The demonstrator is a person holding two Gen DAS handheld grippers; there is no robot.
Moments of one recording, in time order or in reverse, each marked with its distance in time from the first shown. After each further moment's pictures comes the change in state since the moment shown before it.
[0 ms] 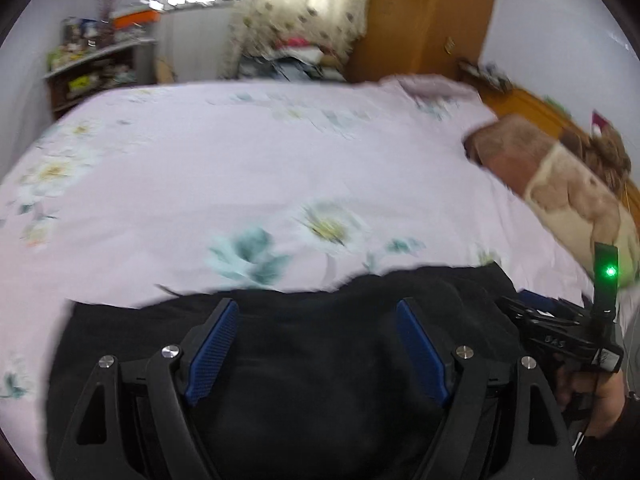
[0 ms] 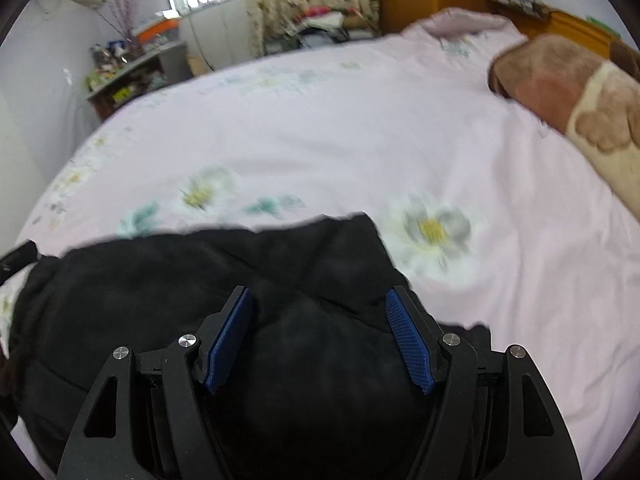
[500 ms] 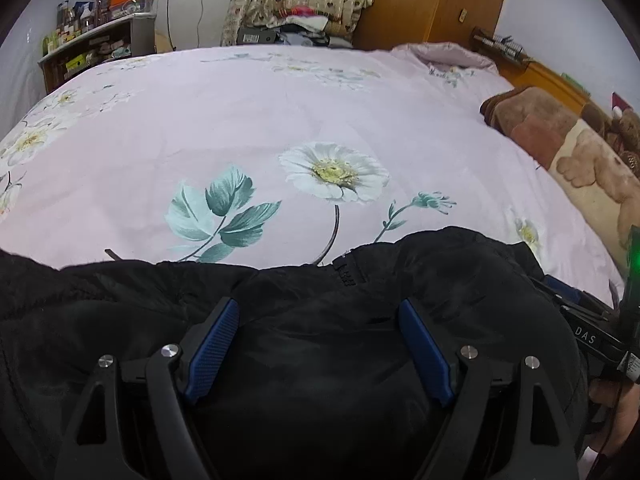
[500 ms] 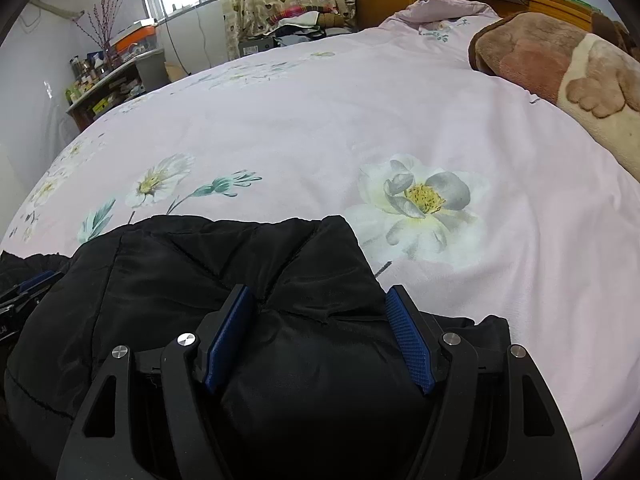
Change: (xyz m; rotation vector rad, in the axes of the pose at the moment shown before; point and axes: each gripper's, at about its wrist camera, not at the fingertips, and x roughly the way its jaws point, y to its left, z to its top) left arm 0.064 0.000 -0.015 -0.012 0.077 0.050; right arm 0.034 -0.019 -0.015 0.059 -0.035 -0.031
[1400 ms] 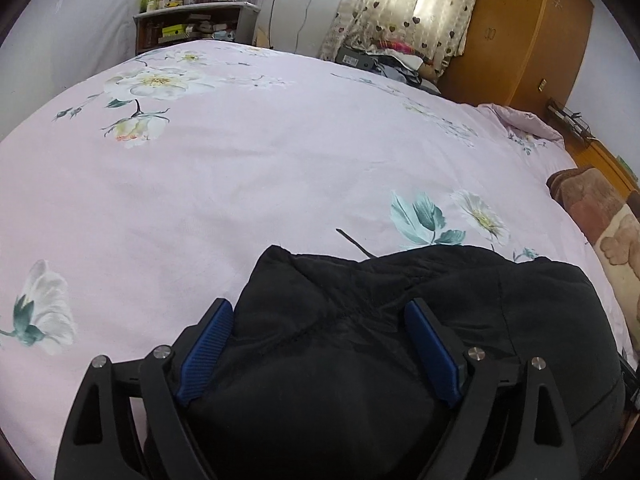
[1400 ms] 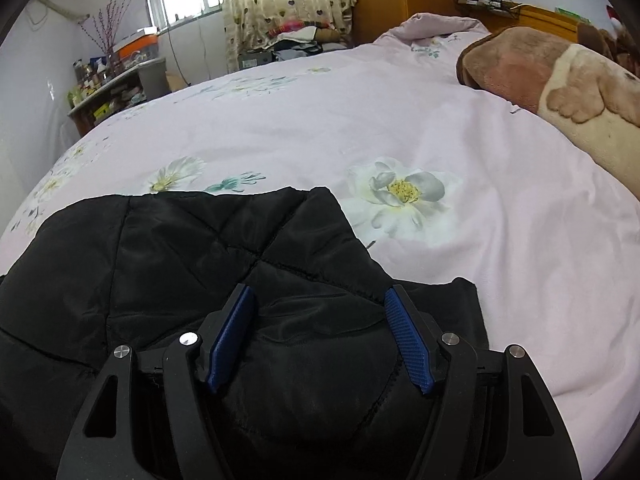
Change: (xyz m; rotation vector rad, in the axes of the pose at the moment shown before) left arm -0.052 0.151 -0.051 -0.253 -0.130 0.123; right arm -0.028 0.006 -0.027 -0.006 -0.075 -0.029
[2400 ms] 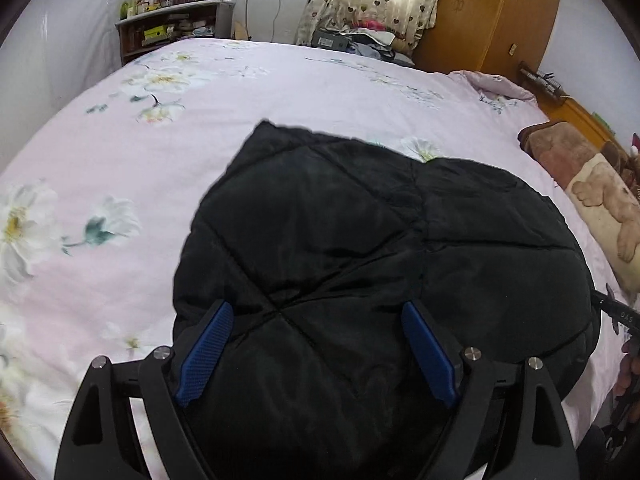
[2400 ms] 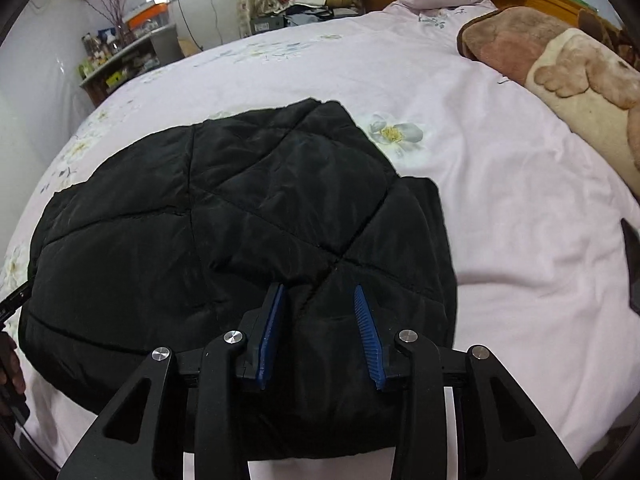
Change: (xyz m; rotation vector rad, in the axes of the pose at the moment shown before) left arm -0.112 -0.013 -0.053 0.103 0.083 -0.011; right arm -0.088 0.006 -0.022 -0.031 0.186 0.018
